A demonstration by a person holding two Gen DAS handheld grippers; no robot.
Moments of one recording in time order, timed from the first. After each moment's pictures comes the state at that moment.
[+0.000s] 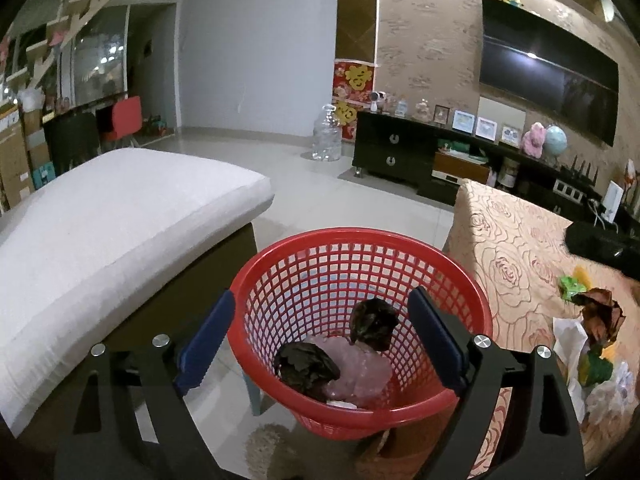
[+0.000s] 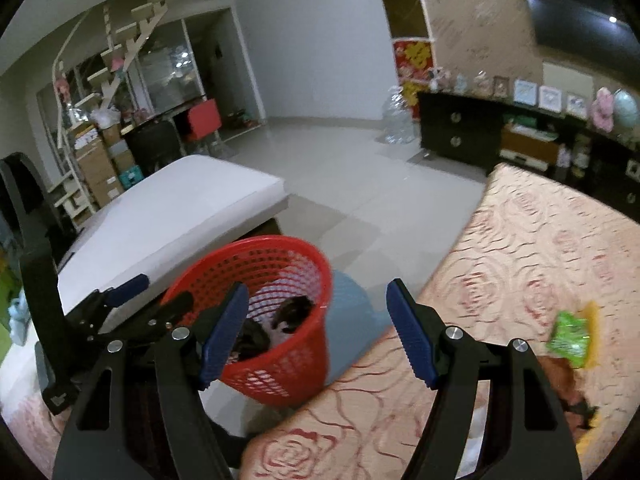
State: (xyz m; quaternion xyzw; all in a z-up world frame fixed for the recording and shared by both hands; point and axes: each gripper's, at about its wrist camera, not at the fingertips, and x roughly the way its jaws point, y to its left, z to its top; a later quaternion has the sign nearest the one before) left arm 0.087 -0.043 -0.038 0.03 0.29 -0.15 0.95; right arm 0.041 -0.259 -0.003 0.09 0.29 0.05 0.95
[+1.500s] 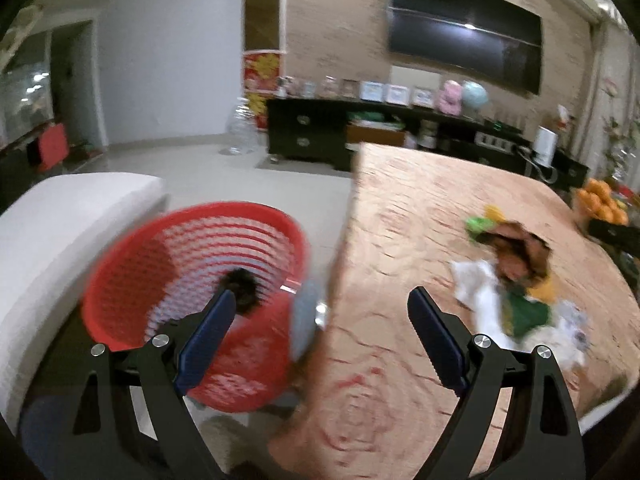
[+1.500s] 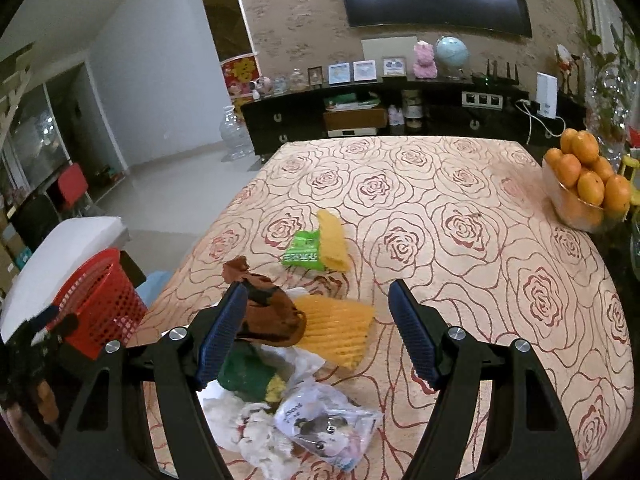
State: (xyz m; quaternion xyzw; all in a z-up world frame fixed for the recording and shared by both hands) left arm 0.018 -0.142 -0.059 0.09 0.30 -0.29 0.91; right arm -0.121 -0.431 -0.055 0.18 0.28 -0.21 0.92
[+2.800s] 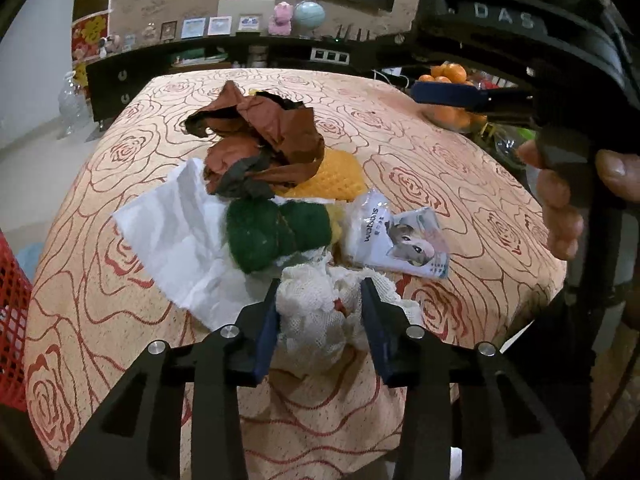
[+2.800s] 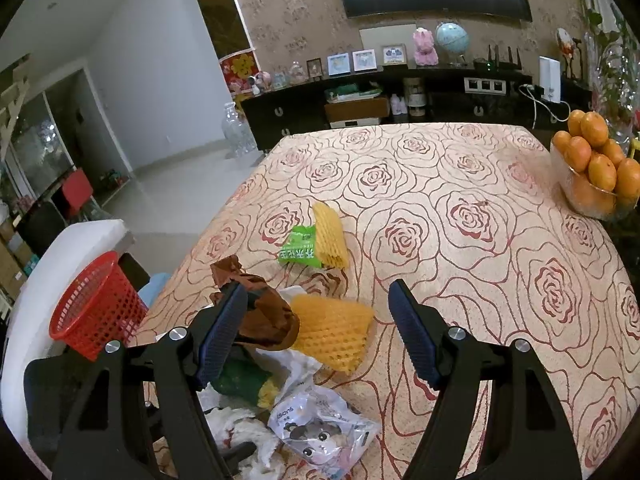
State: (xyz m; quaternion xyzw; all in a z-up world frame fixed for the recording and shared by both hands) left arm -0.067 -0.281 -0.133 0.15 0.38 -0.52 0.75; right arm -0.113 -0.450 -0.066 0.20 0.28 -0.19 0.92
